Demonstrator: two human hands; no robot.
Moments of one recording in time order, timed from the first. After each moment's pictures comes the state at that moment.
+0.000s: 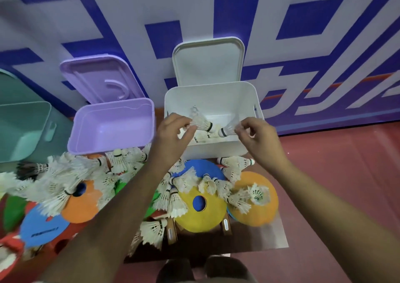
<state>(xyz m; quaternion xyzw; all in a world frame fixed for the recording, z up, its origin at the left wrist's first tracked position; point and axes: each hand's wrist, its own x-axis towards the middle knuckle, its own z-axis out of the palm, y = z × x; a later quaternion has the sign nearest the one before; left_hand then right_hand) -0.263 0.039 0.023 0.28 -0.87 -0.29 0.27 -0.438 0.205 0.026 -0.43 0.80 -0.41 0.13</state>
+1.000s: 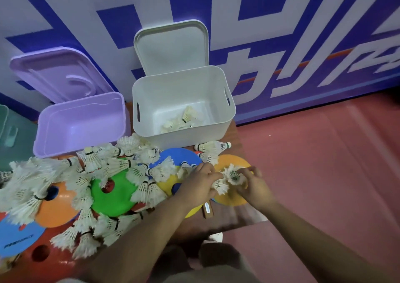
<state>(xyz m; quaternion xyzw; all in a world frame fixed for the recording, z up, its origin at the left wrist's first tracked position) -0.271 0.179 -0.103 0.10 -0.96 -0.23 -0.09 -0.404 0.356 -0.136 -0.29 0.88 -0.23 0.32</state>
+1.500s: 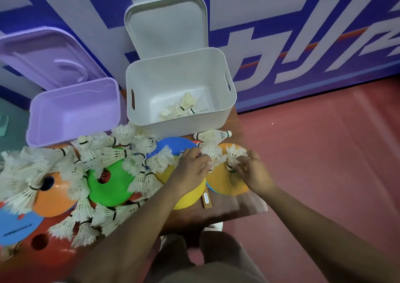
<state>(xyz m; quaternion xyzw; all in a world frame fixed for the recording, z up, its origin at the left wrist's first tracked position) -0.268 0.166 -0.110 0.18 -0.94 -0.30 0.00 -0.419 0.343 -0.141 -0.34 0.87 -0.25 0.26</state>
